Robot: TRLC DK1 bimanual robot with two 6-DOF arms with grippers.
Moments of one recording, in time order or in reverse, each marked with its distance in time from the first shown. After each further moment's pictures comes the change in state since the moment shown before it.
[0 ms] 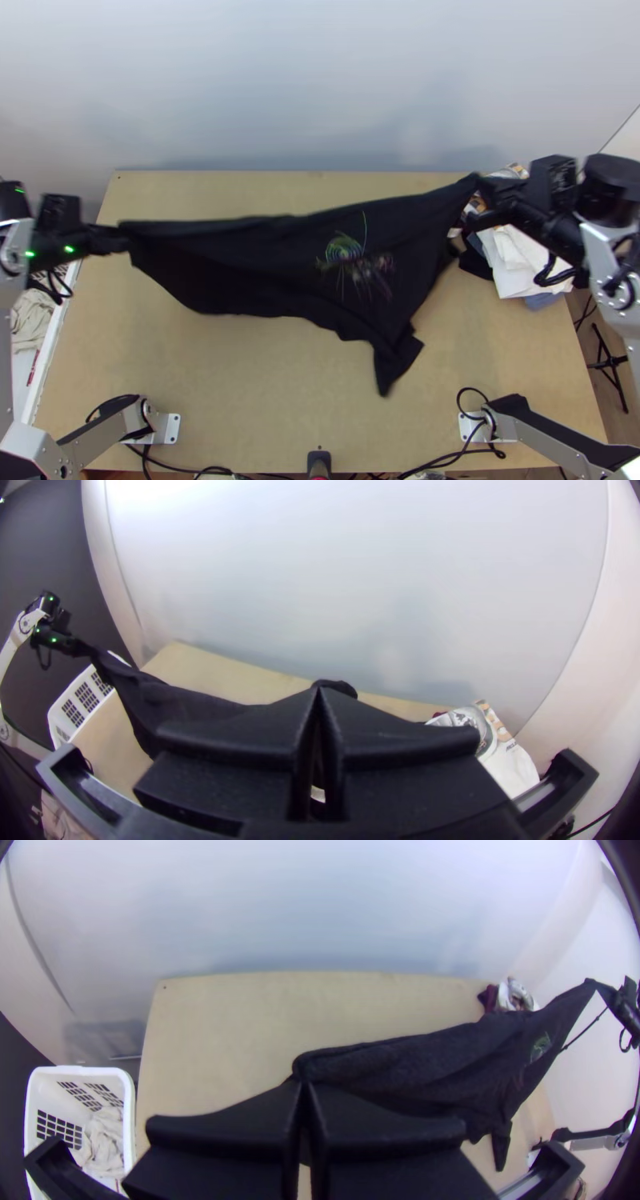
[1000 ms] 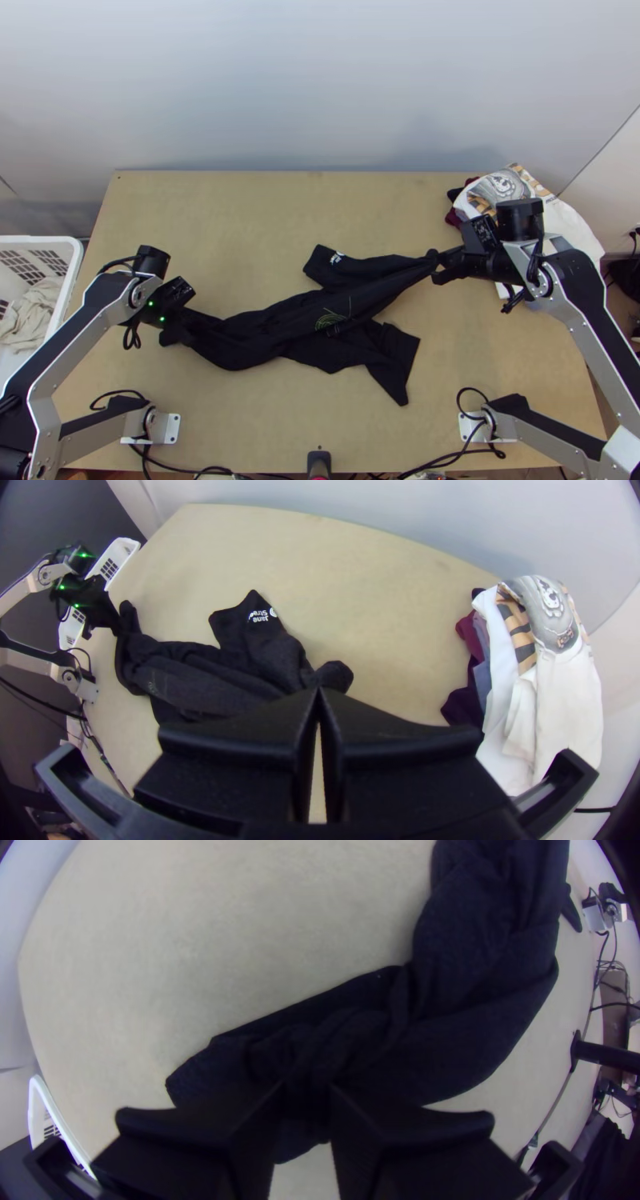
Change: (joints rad) left arm -0.413 0.074 -0.632 0.121 -0.349 0.339; right arm -0.005 0.024 -0.391 -0.115 -0.130 -0.124
